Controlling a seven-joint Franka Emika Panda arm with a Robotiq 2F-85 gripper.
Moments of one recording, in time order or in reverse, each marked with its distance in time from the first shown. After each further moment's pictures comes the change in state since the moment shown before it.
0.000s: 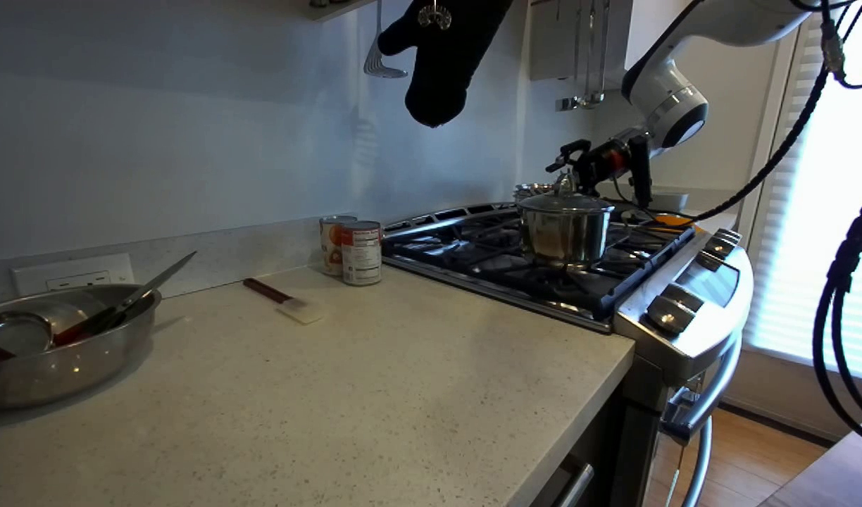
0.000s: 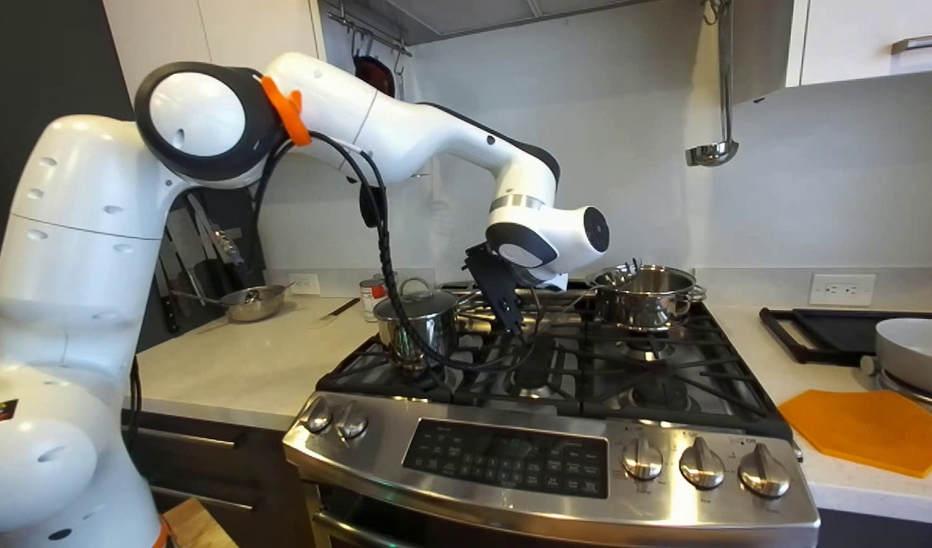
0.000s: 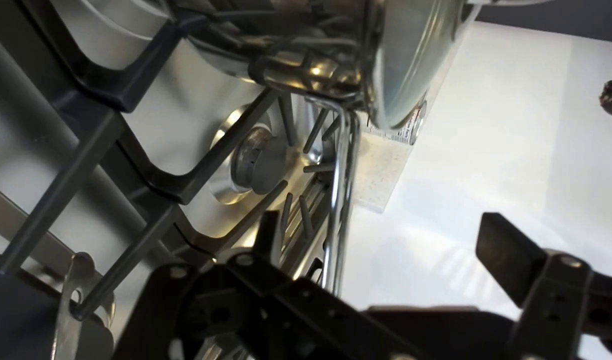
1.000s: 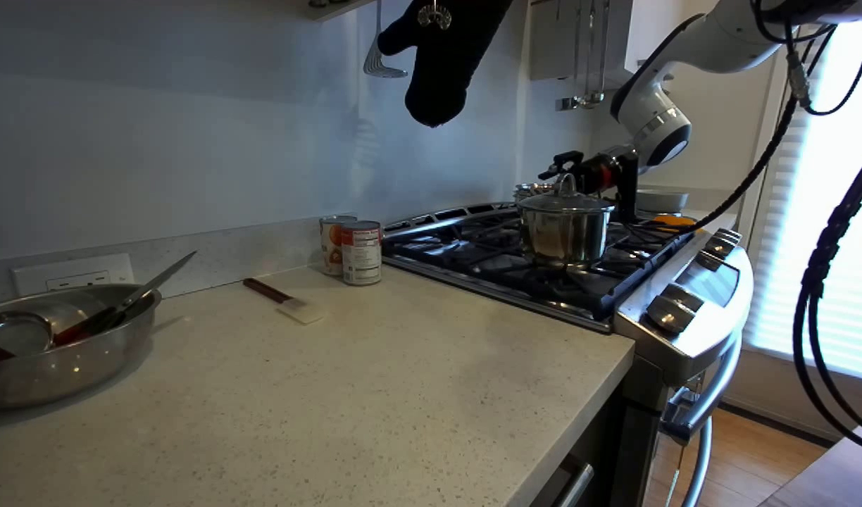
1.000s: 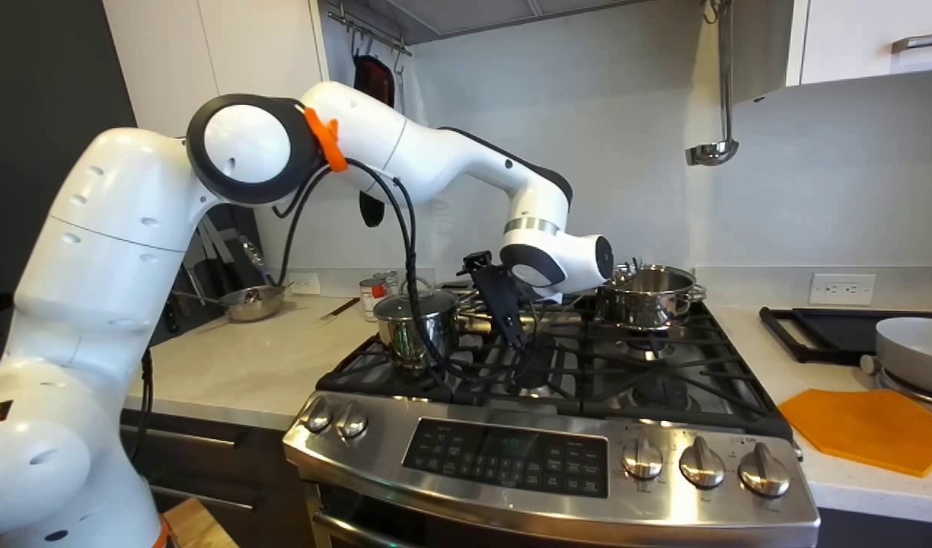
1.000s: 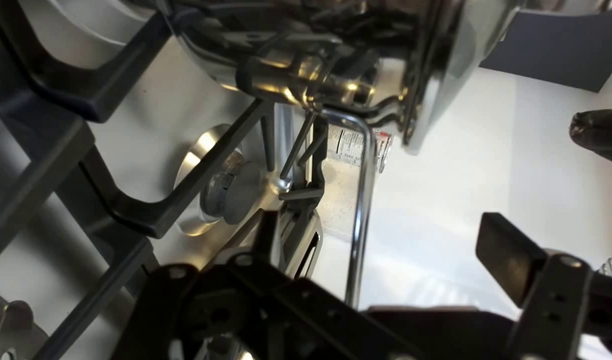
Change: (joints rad) arm -0.034 0.118 0.048 0.090 0.030 -0.118 -0.066
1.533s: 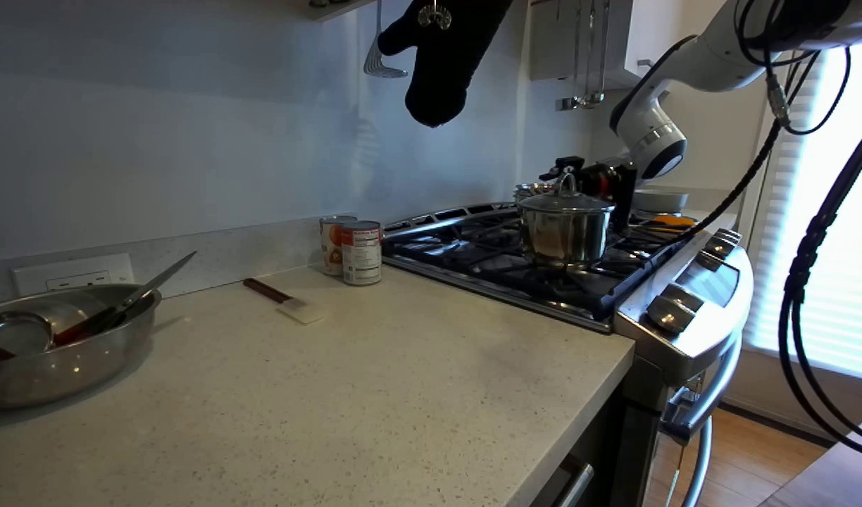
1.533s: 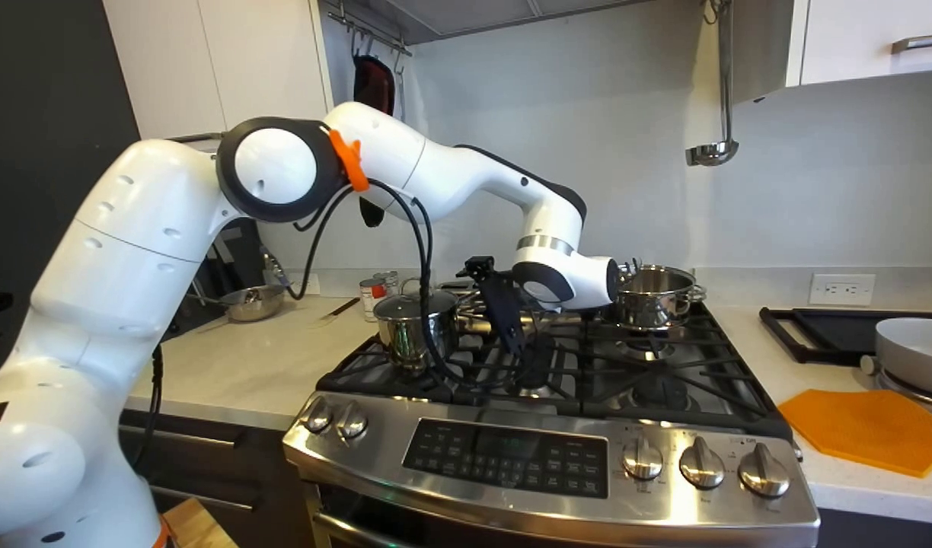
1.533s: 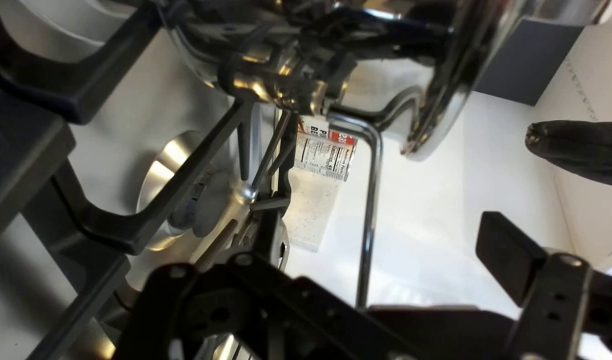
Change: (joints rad) arm -0.030 0.091 0.015 0.074 0.048 -0.120 -0.050
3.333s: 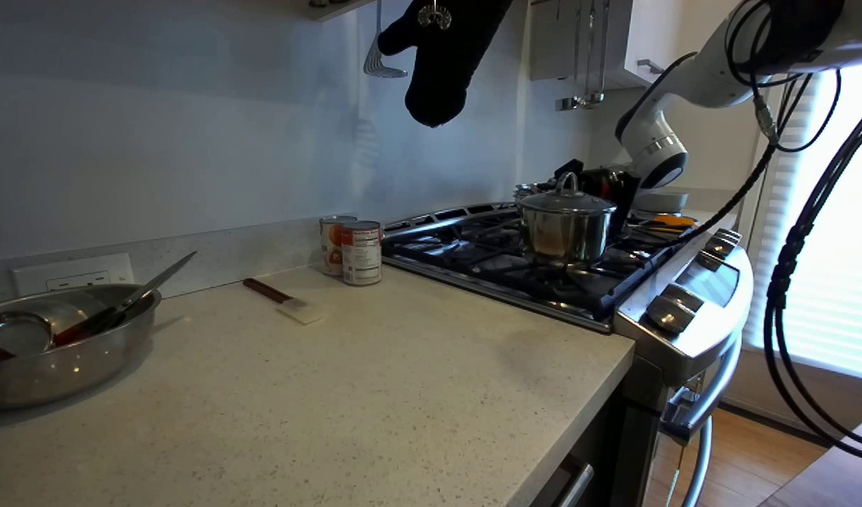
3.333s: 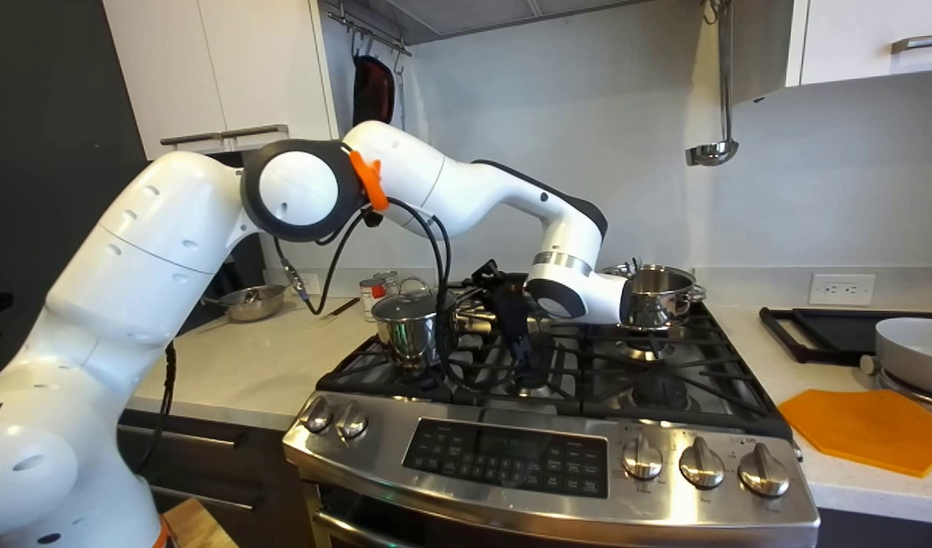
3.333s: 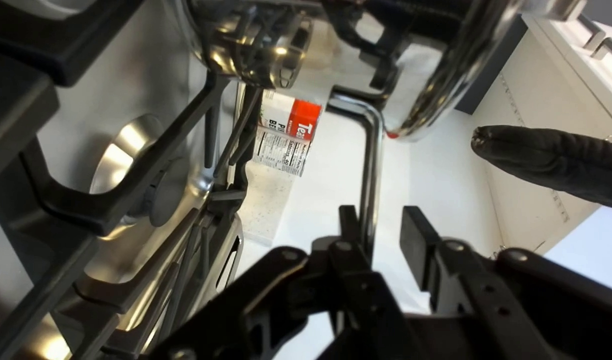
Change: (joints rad) arm -0.039 0.087 0.008 0.080 0.084 -0.124 -0.073
